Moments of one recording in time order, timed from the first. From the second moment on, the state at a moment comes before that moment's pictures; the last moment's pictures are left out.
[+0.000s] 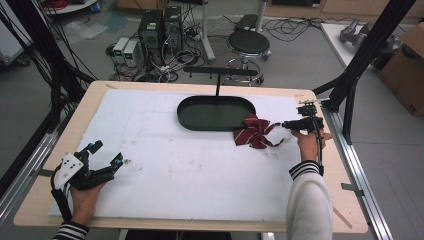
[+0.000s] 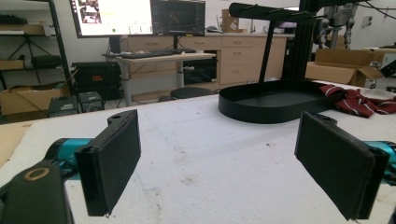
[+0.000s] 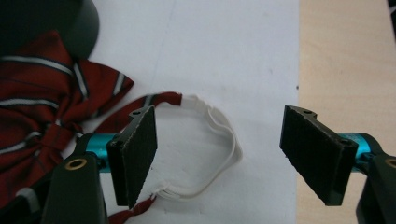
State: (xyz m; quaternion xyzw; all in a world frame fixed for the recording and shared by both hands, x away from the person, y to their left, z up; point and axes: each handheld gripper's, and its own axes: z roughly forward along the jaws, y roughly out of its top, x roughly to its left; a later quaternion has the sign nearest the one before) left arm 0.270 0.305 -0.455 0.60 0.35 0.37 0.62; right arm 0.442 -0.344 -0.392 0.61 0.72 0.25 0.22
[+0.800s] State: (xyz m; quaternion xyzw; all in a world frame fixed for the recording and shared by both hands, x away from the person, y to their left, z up) left arm 0.269 0.305 -0.455 0.60 0.35 0.37 0.62; right arm 0.454 -0.348 -0.413 0.66 0.71 0.19 0.18
